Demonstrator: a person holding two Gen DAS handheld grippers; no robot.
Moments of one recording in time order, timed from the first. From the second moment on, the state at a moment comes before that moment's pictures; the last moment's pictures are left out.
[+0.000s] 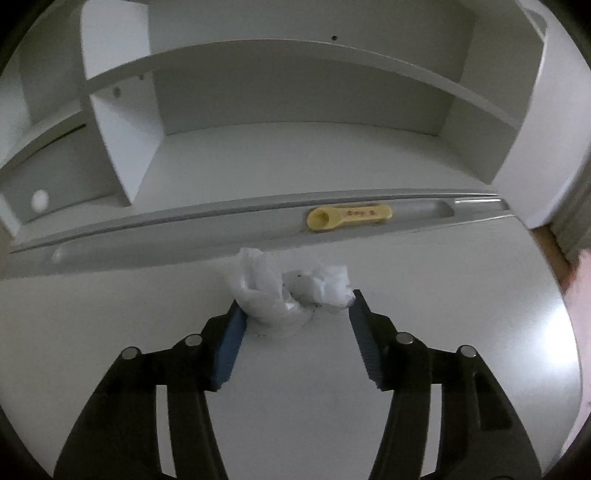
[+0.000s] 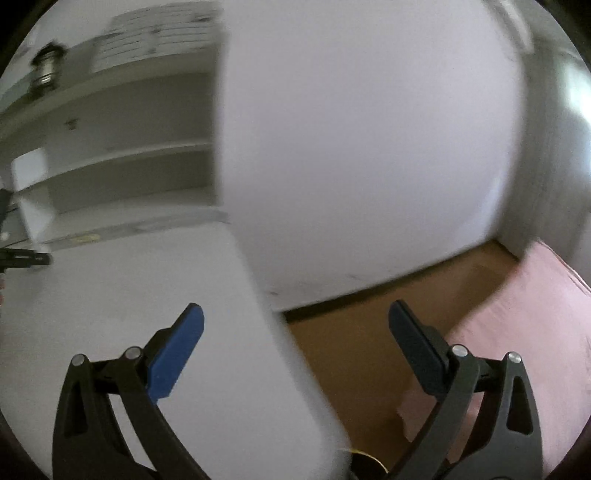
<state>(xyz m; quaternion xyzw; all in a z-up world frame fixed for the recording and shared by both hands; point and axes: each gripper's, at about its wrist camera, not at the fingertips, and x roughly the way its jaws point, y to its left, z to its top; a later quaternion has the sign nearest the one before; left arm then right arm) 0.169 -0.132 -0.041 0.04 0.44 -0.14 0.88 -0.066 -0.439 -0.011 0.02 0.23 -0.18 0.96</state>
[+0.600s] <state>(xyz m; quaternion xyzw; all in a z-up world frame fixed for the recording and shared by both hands) 0.196 0.006 -0.041 -0.02 0.43 -0.08 0.90 0.224 -0.218 0.002 -0.02 0.45 0.05 0.89</state>
